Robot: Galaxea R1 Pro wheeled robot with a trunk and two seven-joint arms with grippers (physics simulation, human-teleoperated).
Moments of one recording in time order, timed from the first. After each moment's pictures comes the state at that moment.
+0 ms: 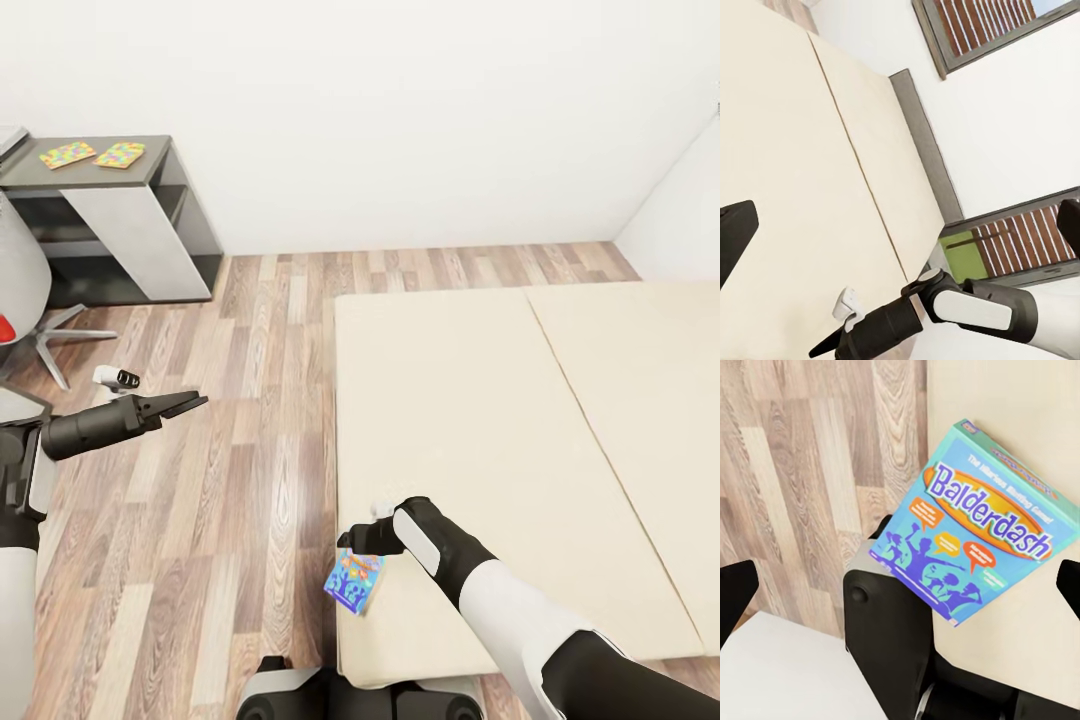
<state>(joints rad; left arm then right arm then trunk) -0.82 0.32 0.38 -1.15 0.07 0.97 -1.57 -0.85 0.17 0.51 -0.49 -0.68 0.71 -0.05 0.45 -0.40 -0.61</state>
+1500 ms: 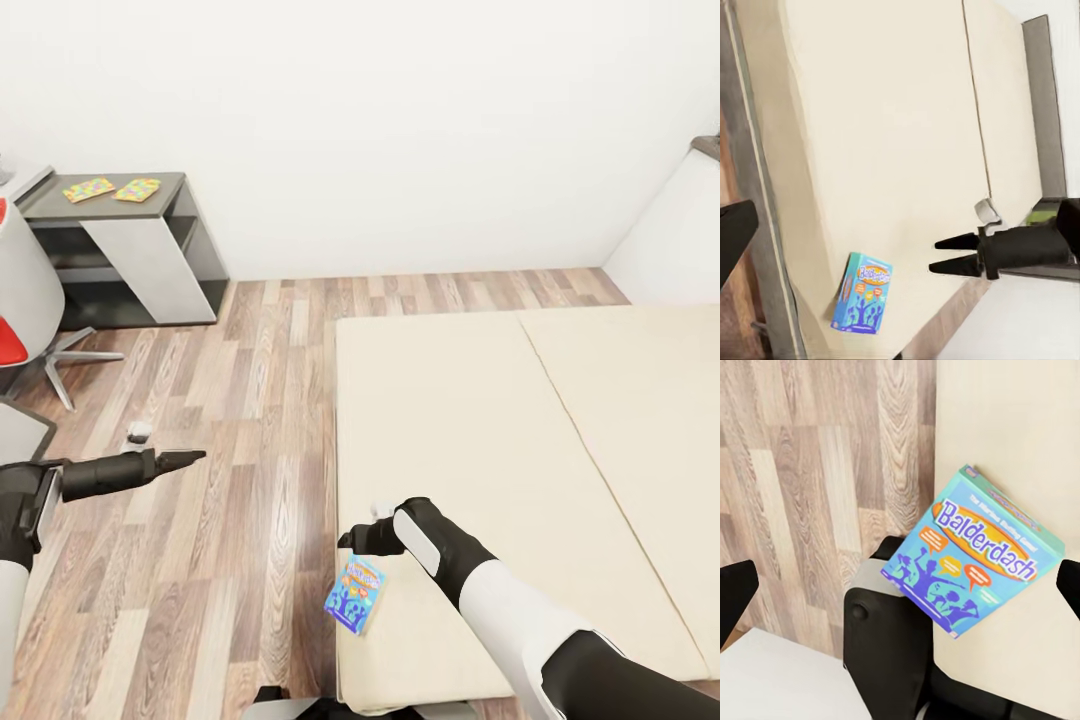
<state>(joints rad) -0.81 0.38 0.38 -0.83 -0.17 0.81 -1.43 -0.85 0.17 0.51 -0.48 -0.67 0.70 -0.05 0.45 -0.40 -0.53</state>
